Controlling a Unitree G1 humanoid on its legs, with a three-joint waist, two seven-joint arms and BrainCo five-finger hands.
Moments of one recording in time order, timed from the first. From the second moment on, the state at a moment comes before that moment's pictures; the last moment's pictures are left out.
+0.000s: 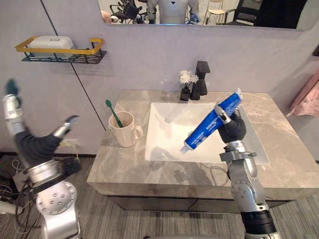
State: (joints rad) left arm 0.21 0.08 0.61 -0.38 0.19 -0.19 0.33; right arm -0.07 -0.15 -0.01 -0.22 0.73 -0.13 0.15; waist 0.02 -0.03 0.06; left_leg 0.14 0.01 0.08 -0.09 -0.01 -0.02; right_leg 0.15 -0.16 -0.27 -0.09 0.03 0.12
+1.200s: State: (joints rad) left arm 0.27 0.01 0.37 0.82 0.00 -0.06 0.11; right arm -0.20 -0.13 -0.03 -0.21 0.59 -0.20 0.03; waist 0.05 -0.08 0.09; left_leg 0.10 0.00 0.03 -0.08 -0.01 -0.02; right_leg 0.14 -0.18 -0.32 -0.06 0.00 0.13
